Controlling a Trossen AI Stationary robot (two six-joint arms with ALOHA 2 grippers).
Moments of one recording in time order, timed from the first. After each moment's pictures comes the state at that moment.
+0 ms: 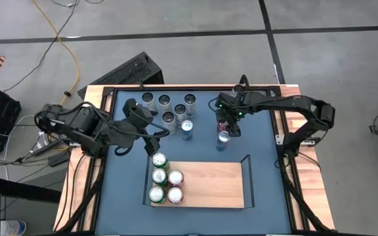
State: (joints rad) left arm -0.35 1.45 1.87 -1.09 -0.77 -0.48; right arm -0.37 1.54 1.11 -0.85 0.03 -0.45
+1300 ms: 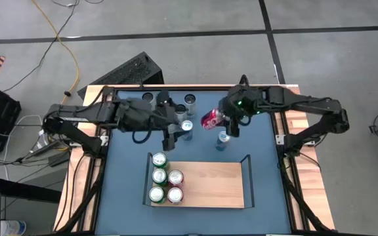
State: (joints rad) left arm -0.12 1.46 1.69 -0.53 -0.33 0.13; right arm -0.11 1.38 1.51 -0.96 0.09 -0.09
